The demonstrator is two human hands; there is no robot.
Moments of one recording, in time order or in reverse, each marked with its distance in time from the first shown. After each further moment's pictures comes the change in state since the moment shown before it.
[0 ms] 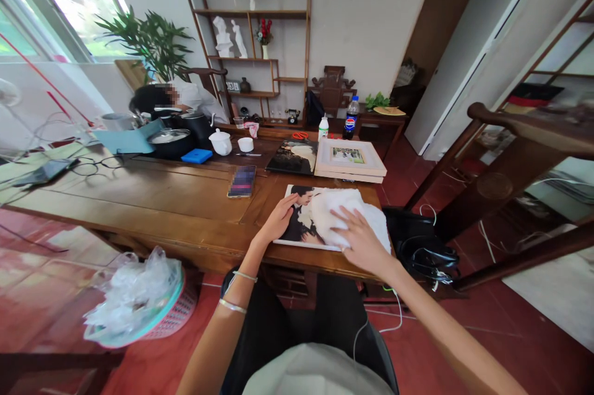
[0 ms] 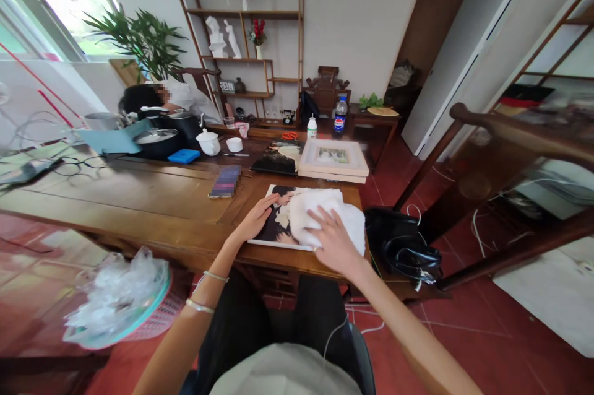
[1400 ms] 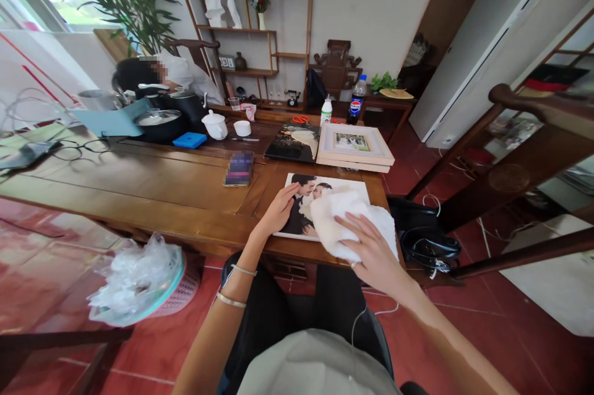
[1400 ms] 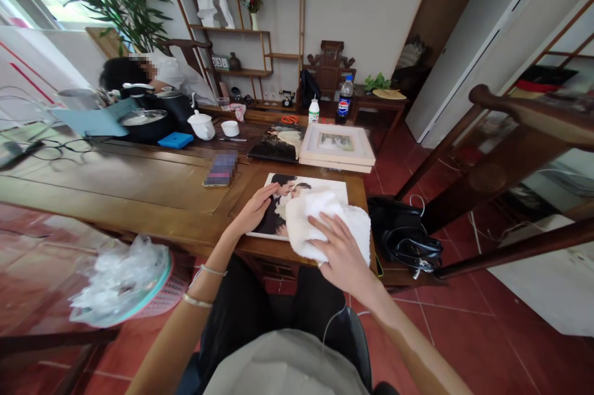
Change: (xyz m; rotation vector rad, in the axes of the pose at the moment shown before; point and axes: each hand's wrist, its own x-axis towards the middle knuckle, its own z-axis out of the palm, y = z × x) left_hand -0.001 0.002 -0.001 -0.010 0.006 0.014; right_hand -0.029 -0.018 -0.005 0.063 0.009 -0.031
